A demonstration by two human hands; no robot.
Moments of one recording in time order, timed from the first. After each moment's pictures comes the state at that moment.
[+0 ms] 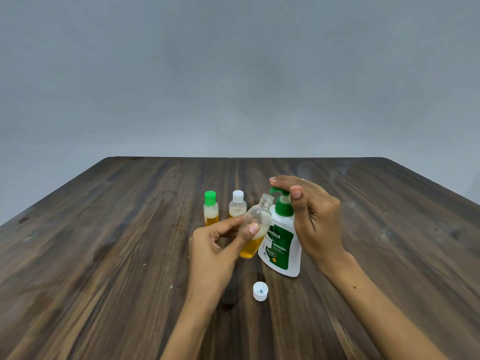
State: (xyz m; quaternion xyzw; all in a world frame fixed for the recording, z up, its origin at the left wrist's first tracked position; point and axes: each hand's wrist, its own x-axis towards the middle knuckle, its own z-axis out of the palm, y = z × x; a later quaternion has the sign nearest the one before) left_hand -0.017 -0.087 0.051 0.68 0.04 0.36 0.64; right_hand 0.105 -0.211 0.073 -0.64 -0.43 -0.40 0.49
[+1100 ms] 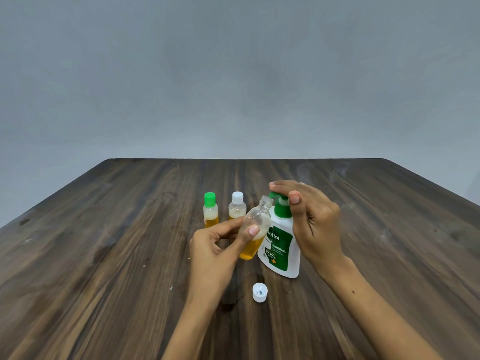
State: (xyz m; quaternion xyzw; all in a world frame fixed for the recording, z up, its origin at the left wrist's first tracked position) left_hand -0.015 -0.086 0.049 0.68 0.05 0.35 0.65; right_hand 0.103 -0.214 0.070 -0.64 -0.44 -0.41 0.48
